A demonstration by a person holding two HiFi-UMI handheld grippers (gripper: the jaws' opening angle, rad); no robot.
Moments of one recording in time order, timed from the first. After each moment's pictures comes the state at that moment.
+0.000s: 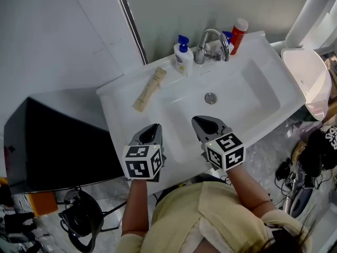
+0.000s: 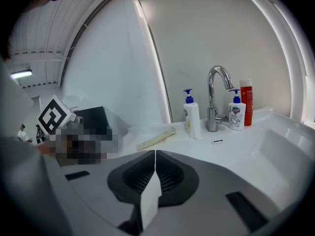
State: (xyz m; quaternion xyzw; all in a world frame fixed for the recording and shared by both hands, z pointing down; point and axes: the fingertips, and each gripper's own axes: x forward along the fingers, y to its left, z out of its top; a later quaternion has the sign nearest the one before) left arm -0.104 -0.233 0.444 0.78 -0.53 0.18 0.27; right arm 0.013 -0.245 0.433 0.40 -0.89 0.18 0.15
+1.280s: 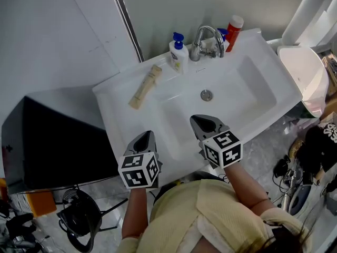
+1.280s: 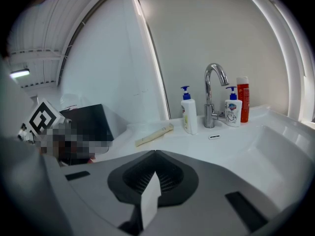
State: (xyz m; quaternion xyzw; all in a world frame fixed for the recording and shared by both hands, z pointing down) left arm -0.118 -0.200 0.452 0.75 -0.57 0.16 0.29; right arm 0.021 -0.237 0.442 0.40 -0.88 0.19 0.16
